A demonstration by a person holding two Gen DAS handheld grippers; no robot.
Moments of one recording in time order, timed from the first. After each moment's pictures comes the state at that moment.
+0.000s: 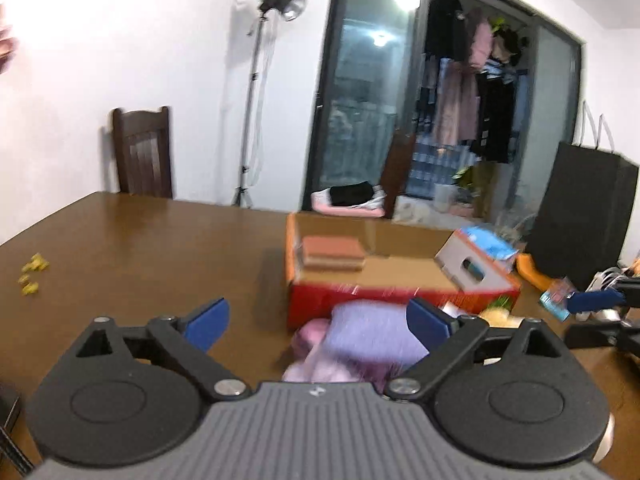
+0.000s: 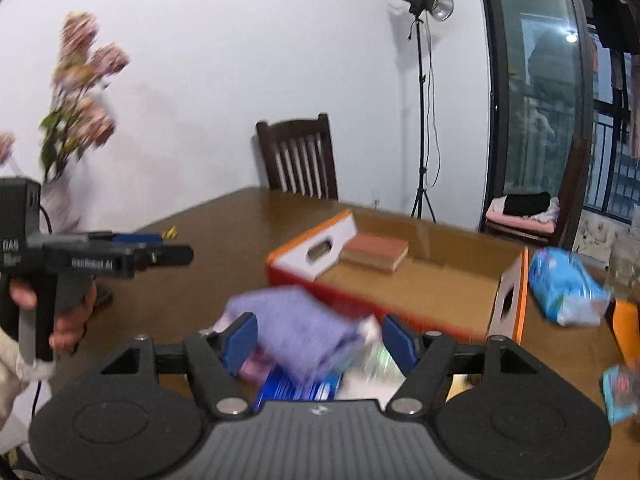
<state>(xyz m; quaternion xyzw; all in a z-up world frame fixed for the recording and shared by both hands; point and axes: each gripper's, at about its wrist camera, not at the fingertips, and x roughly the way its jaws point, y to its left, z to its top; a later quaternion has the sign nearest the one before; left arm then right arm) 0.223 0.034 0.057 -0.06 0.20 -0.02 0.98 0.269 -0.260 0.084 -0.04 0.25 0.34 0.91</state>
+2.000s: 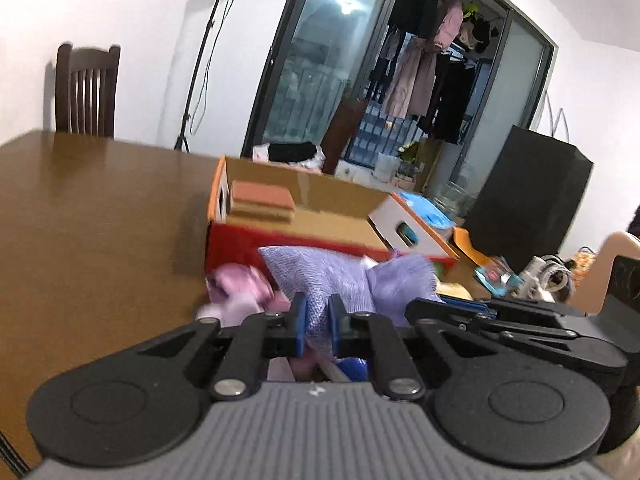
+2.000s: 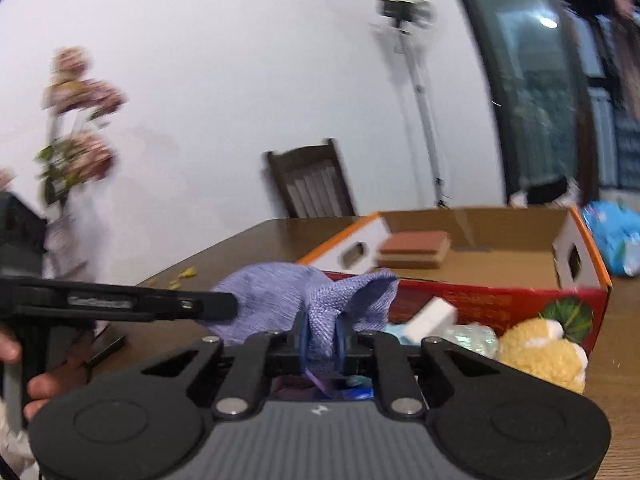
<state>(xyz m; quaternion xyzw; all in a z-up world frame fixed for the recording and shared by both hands) 0.229 0.022 0.039 -0.12 0.26 -0.13 0.95 0.275 -0.222 0.035 0.04 0.21 0.38 0.90</state>
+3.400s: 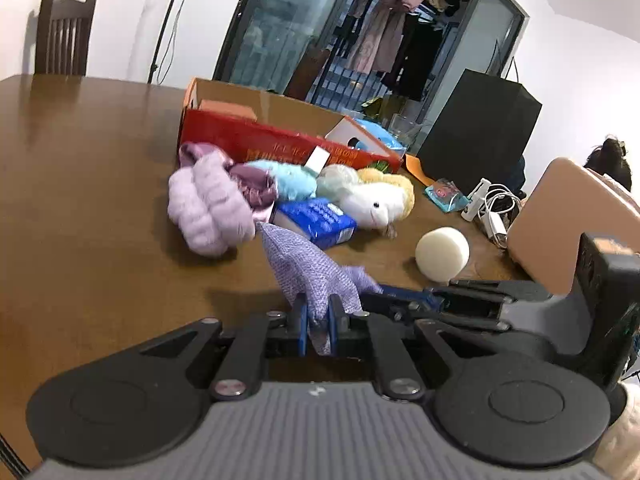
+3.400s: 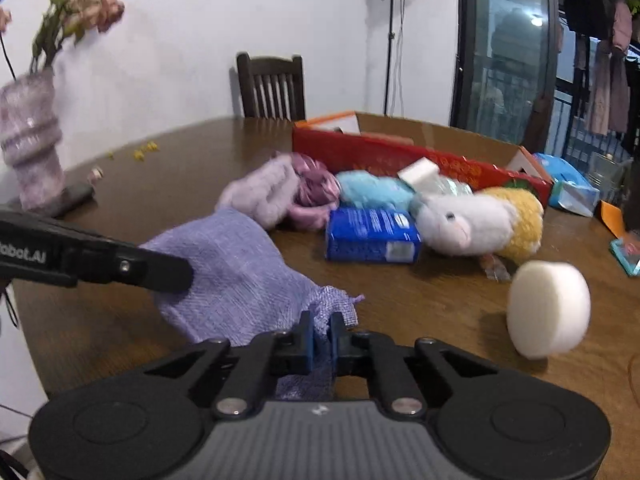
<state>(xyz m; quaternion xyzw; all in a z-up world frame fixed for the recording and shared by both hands) 0.155 0.017 -0.006 -0.12 0.31 -0.19 0.92 0.180 -0.191 -0.014 -0.06 0.28 0.25 0.92</state>
